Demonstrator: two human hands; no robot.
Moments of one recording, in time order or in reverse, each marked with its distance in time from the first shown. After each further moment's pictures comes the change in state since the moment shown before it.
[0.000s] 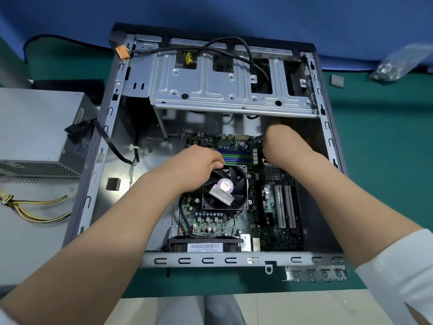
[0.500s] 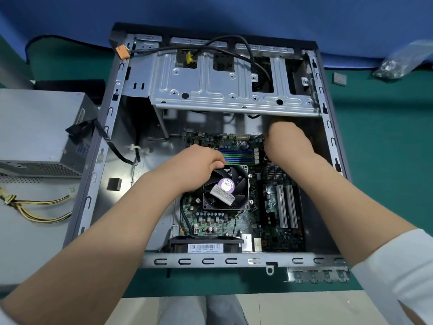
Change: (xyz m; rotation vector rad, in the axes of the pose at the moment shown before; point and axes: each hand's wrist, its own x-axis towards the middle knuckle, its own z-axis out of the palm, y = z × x) left_hand 0.000 0.000 0.000 0.001 -0.001 -0.007; right_hand 0.001 0.002 0.004 0.021 0.113 0.022
